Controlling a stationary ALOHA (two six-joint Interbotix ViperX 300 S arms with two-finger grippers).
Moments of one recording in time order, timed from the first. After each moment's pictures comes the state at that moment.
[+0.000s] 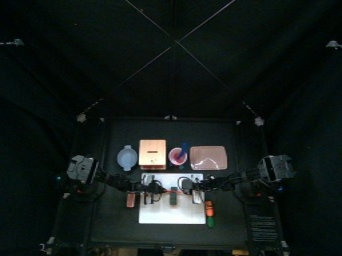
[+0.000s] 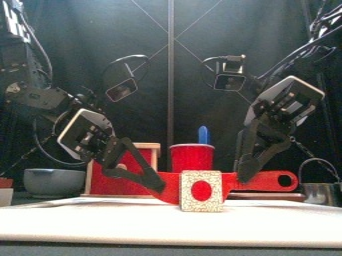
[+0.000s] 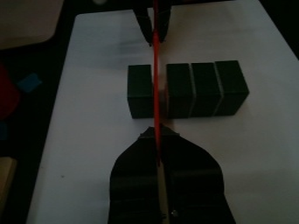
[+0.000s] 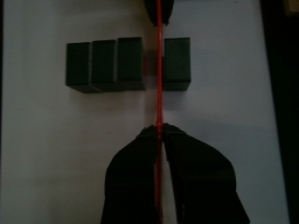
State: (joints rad) left arm -0.09 0.27 0.86 -0.29 -0.67 0.23; right arm 0.03 -0.03 0.85 -0.08 0.01 0.17
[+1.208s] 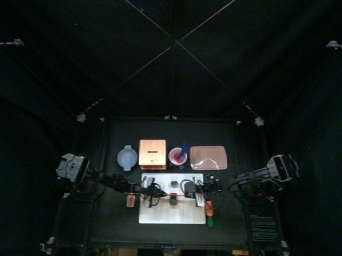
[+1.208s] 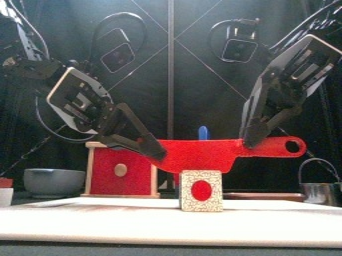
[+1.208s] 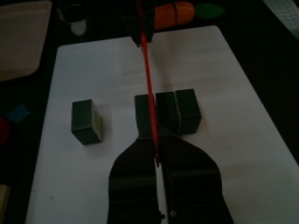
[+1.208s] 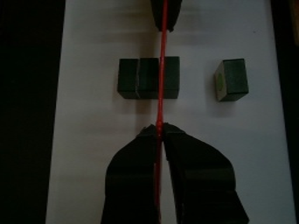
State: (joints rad) left arm -0.19 0.16 0.86 -0.24 -0.56 0.22; right arm 0.15 -0.13 0.84 -0.03 0.03 0.19
